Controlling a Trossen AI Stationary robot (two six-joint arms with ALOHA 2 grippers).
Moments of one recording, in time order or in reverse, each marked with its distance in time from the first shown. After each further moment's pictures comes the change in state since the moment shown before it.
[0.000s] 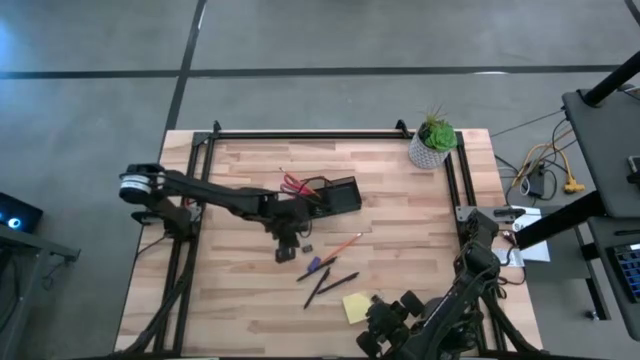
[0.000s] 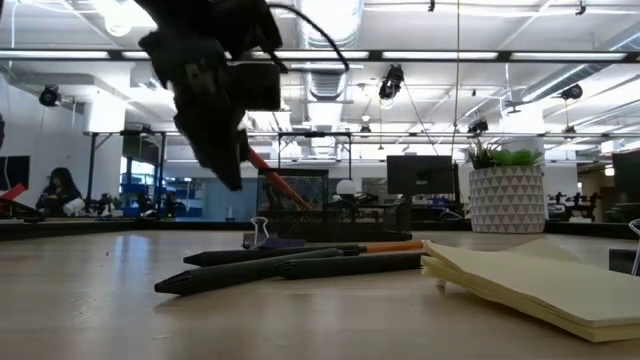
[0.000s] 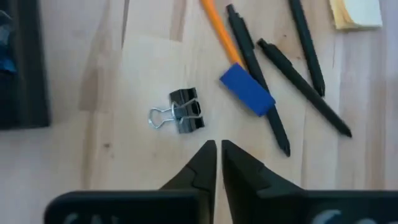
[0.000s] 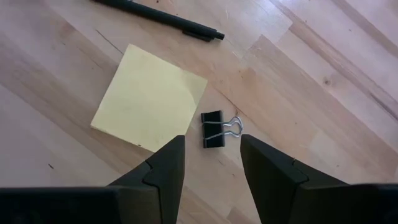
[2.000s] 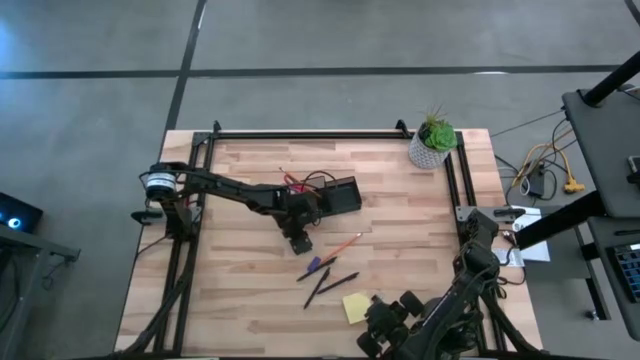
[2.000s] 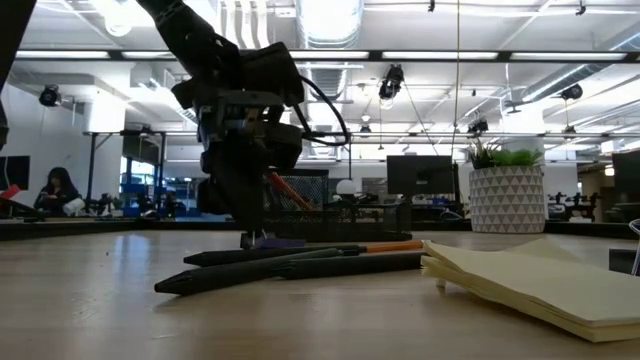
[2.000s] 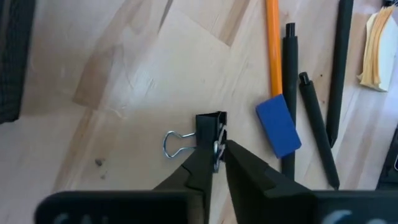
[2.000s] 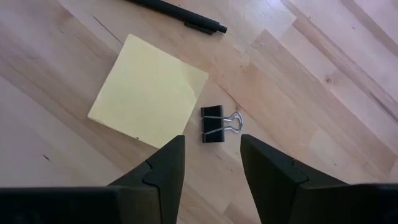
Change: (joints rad) left arm 0.105 0.177 0.024 0.098 0.168 -0.240; right arm -0.009 0.000 -0.002 0.007 -0.026 -0.040
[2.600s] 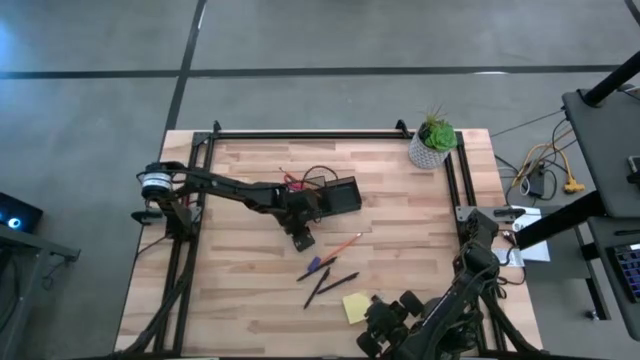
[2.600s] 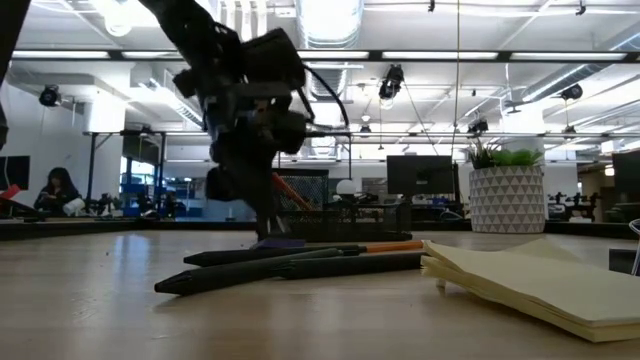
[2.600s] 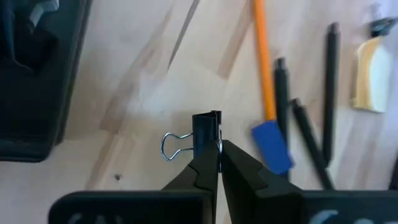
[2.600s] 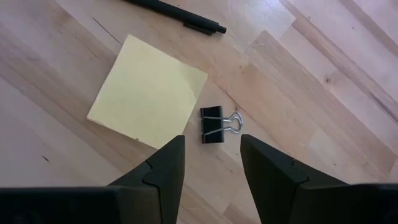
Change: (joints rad) left arm -0.001 -0.041 0.023 -0.006 -0.084 -0.005; right arm 0.000 0.000 0.000 -0.001 0.000 0.003
